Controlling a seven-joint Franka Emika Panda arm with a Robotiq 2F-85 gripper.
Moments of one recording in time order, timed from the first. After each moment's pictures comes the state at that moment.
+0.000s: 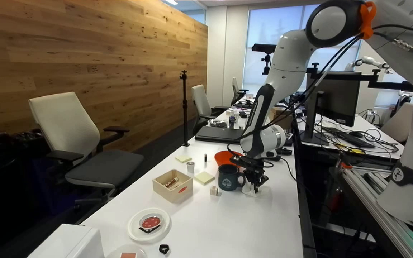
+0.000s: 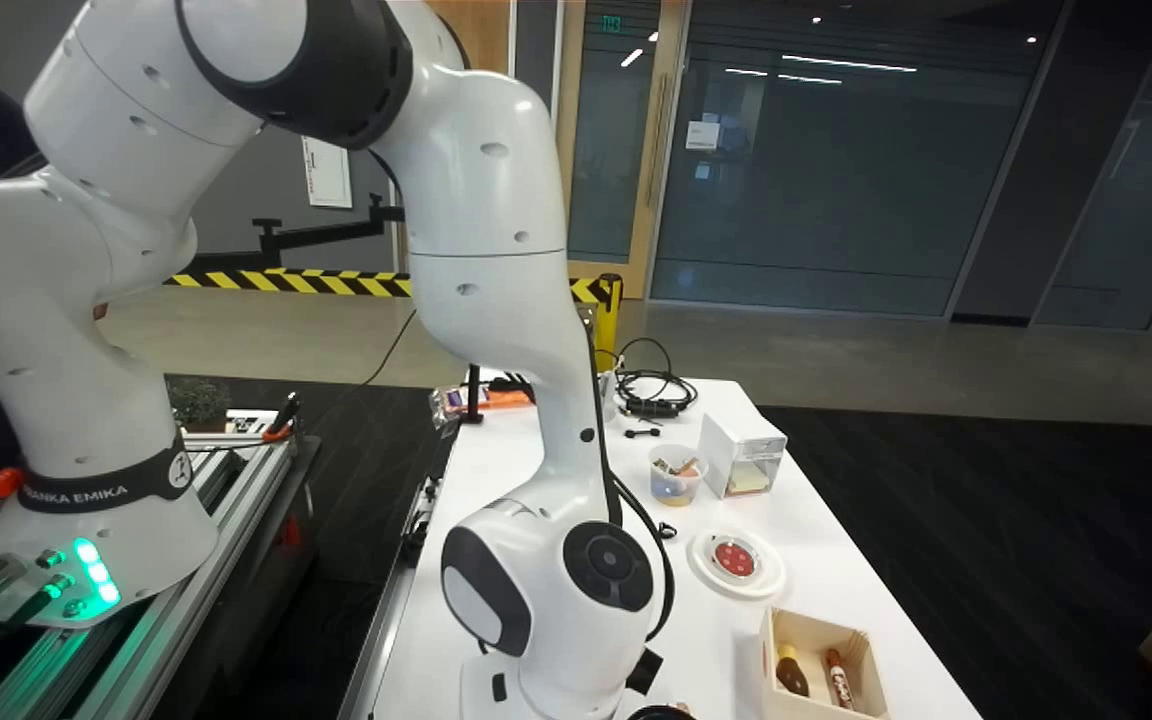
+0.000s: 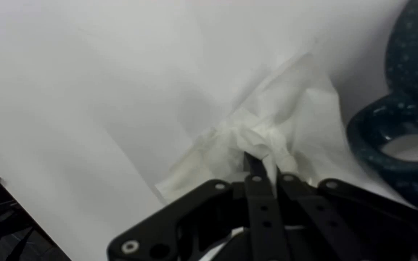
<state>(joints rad) -0.25 0.79 -0.14 -2.21 0.47 2.86 1.44</state>
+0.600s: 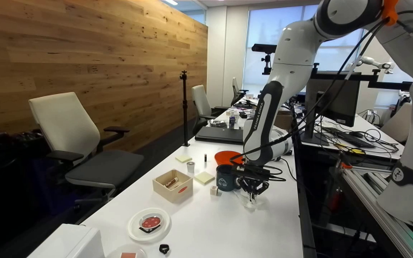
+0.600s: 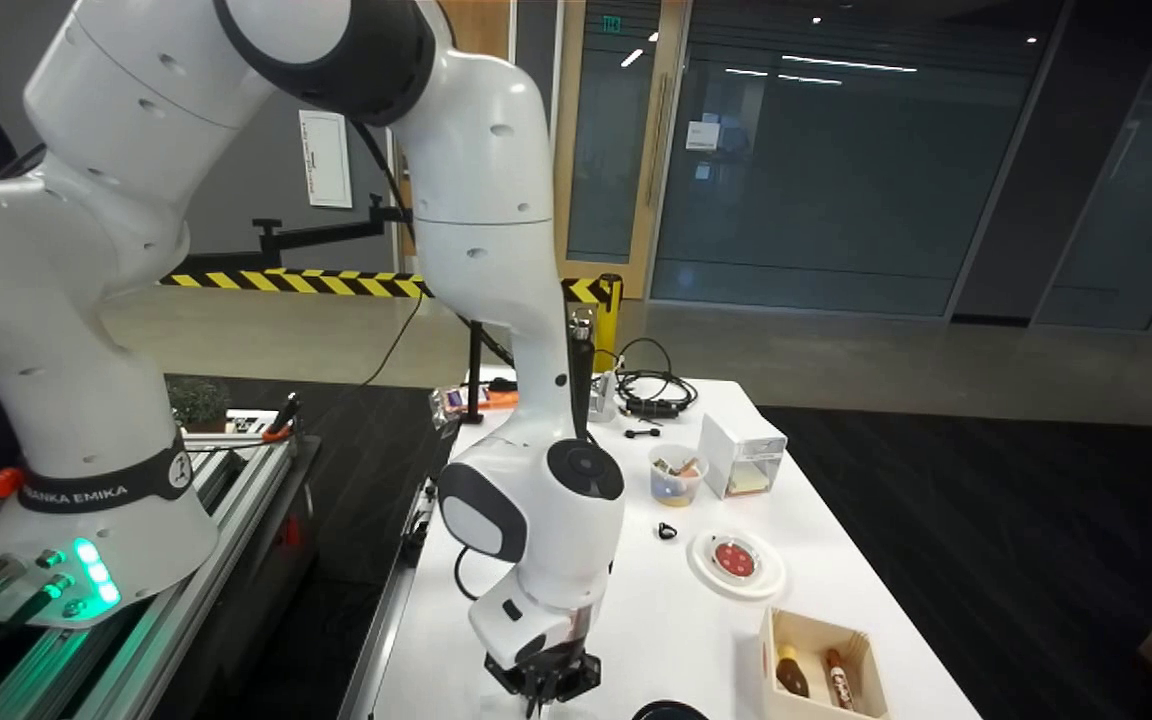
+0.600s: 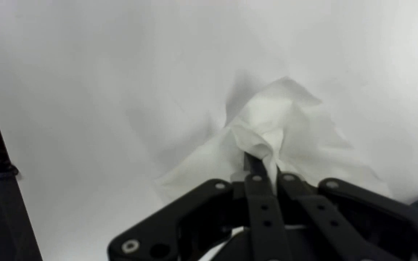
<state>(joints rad) -0.15 0.72 -0.05 -2.33 0.46 2.98 1.13</state>
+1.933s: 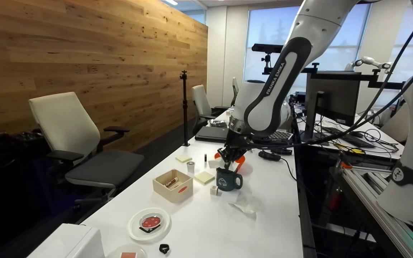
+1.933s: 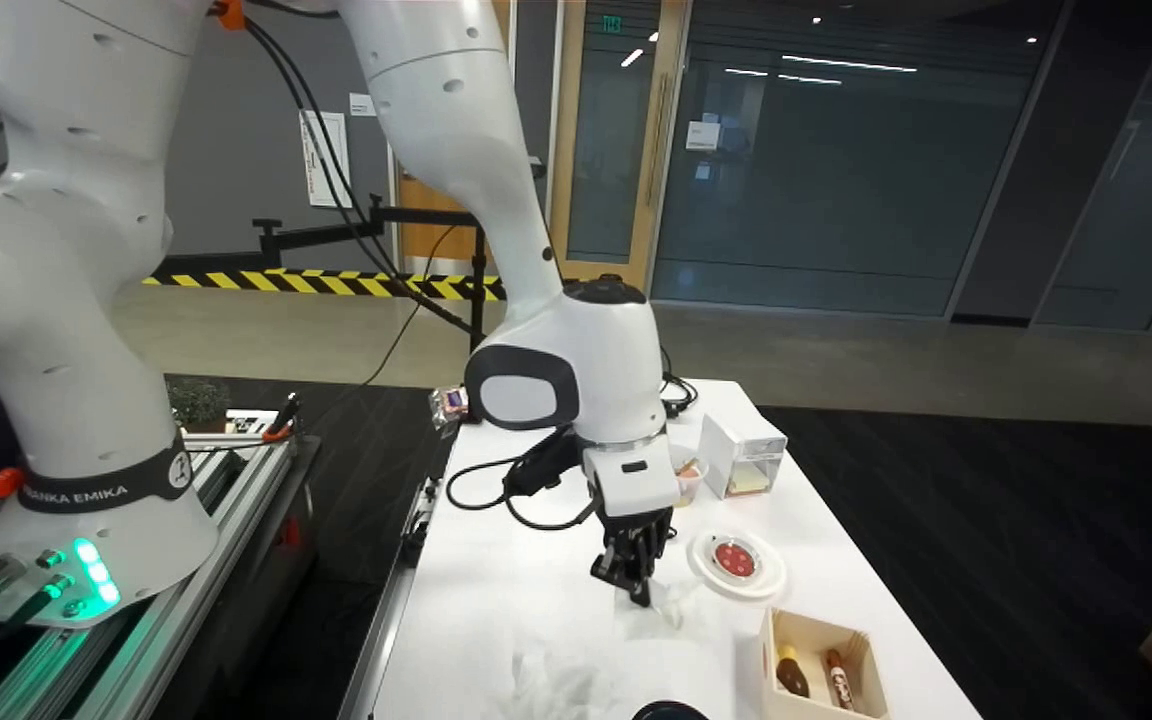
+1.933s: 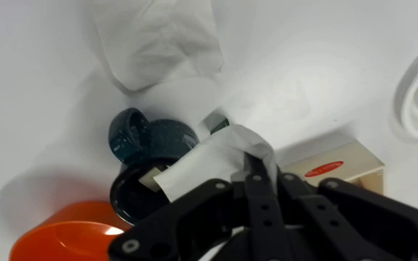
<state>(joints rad) 0.05 0.41 -0.17 -2.41 0.26 3.06 0.45</state>
